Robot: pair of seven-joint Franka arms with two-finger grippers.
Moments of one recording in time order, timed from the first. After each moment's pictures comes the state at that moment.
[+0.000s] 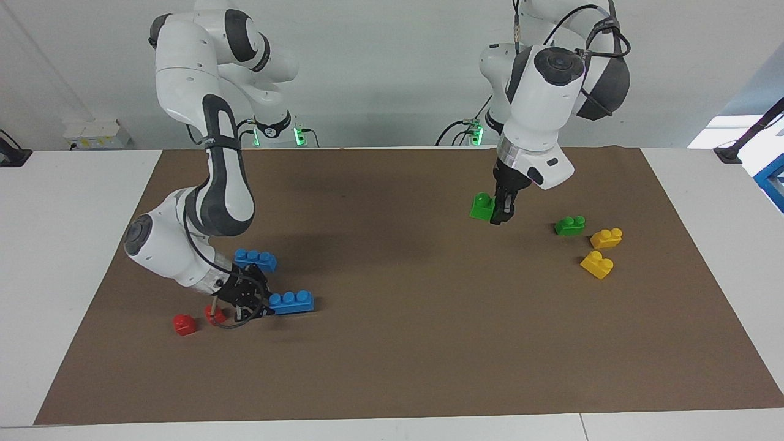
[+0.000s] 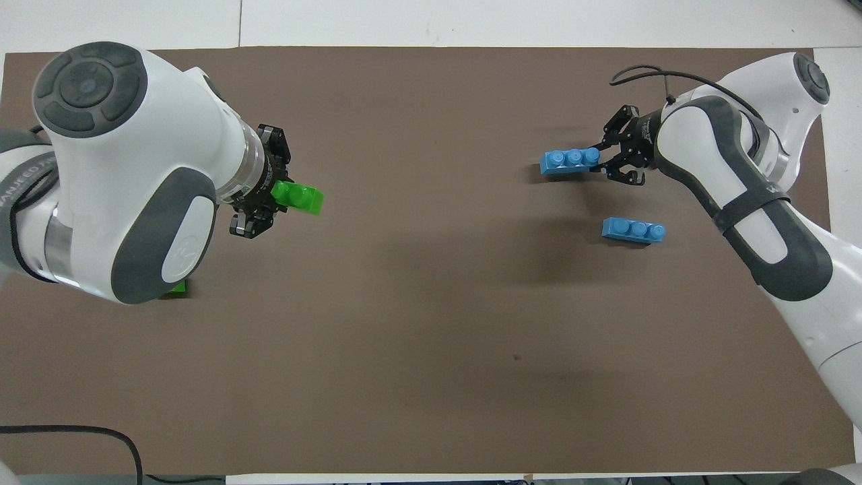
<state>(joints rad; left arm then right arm) -0.29 0.14 -0.13 -1.63 0.01 1.83 -1.67 -0.05 0.57 0.09 -1.57 0.45 2.12 1.35</state>
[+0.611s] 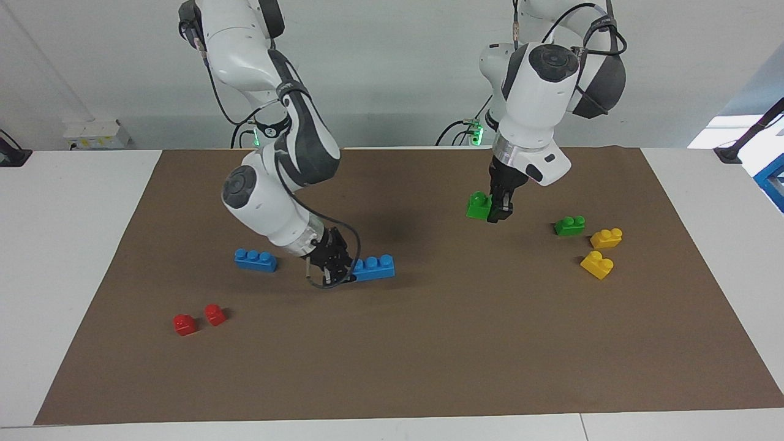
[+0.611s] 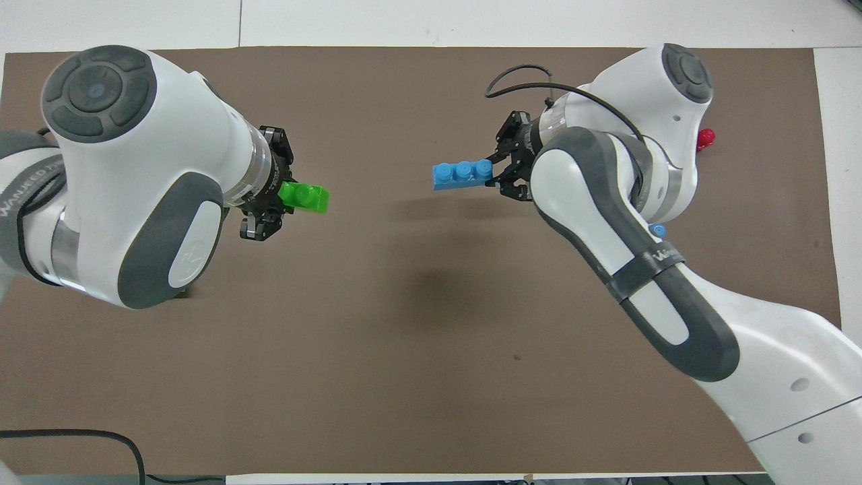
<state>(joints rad) -0.30 0.14 -0.13 -1.63 0.01 1.83 -1.78 0.25 0.48 0.10 -1.55 0.45 2.10 1.65</state>
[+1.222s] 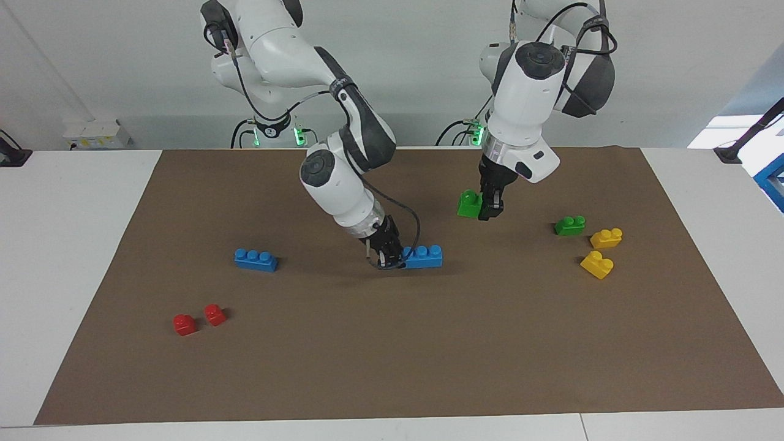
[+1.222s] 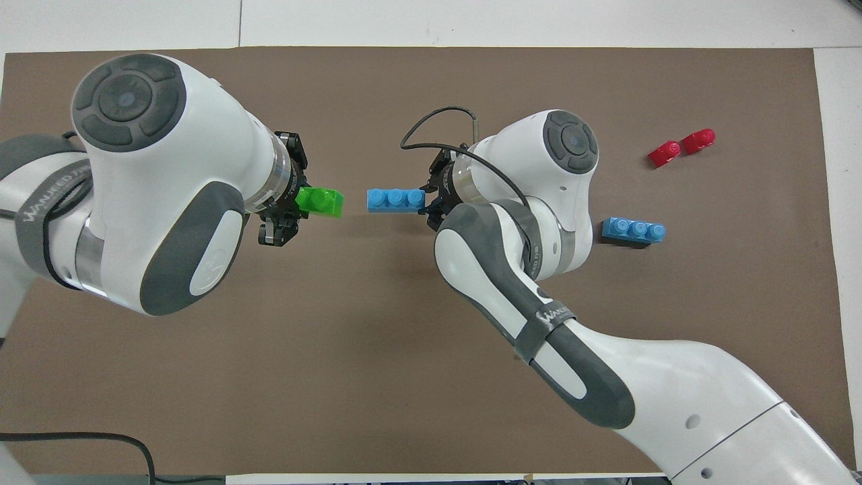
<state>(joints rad) -0.34 0.15 -0.13 -1.63 0.01 1.83 -1.84 0.42 0.48 0.10 -1.66 0.45 2.34 1.85</state>
